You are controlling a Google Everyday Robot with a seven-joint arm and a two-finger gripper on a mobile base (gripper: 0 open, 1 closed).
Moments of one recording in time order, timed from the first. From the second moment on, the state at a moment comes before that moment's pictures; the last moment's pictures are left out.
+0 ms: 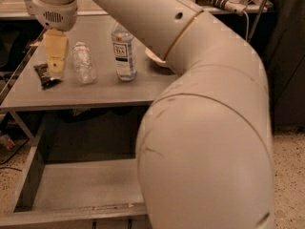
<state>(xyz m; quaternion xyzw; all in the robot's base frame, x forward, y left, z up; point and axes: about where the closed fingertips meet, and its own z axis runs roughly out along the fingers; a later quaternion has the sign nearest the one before) 0.617 0.219 0.953 -0.74 0.65 0.01 0.18</state>
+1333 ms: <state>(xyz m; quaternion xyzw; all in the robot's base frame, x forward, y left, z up) 0.670 0.228 0.927 -0.69 0.70 0.08 0.16</state>
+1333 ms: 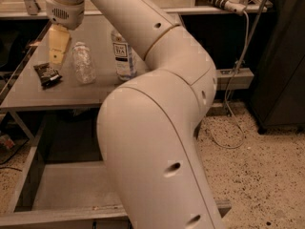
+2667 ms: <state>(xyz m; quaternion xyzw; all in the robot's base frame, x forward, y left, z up) 0.725 0.231 0.872 -0.65 0.73 0.13 0.17</state>
